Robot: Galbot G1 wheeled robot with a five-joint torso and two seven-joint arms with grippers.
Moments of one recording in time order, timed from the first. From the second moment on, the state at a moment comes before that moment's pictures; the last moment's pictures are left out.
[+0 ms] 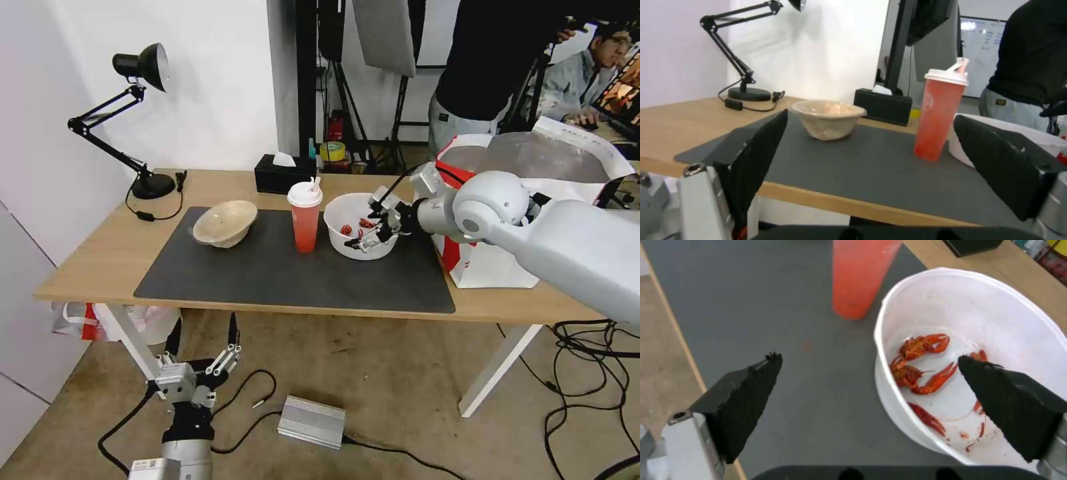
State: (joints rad) left arm 1.82 -1.32 -0.36 -2.24 -0.14 -0.36 -0.32; right arm 0.19 0.69 -0.74 1.67 1.05 -0.72 -0.24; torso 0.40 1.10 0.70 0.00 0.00
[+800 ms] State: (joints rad) left arm 1.80 -1.32 -0.36 -2.21 -0.15 -0.36 -0.32; right arm 0.20 0.78 -0.75 1.52 1.01 -0.72 -0.27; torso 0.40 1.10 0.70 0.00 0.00
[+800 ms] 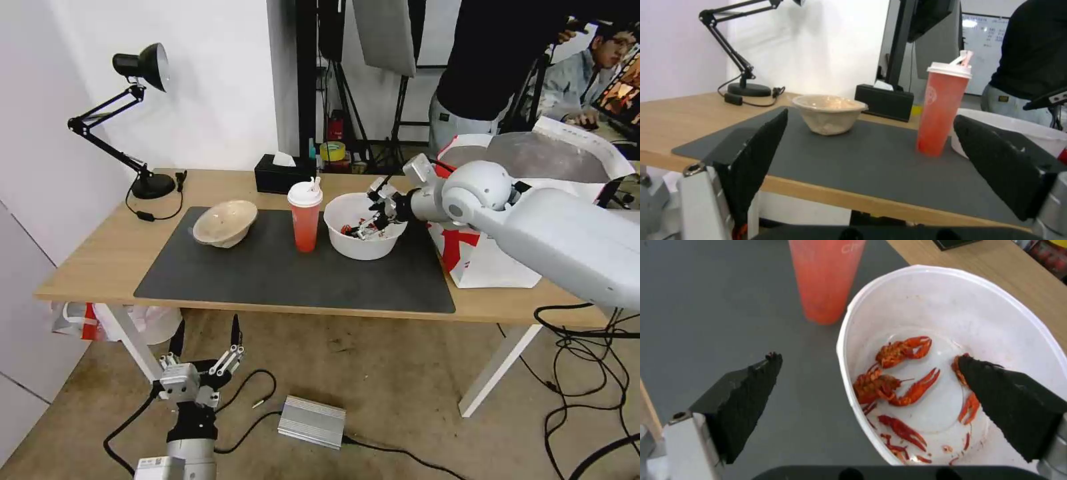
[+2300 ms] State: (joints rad) left arm 1.78 -1.33 -0.35 -2.18 -0.15 -0.37 -0.32; right arm 0.19 0.84 -0.79 1.45 0.95 -0.72 -0.30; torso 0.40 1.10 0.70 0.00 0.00
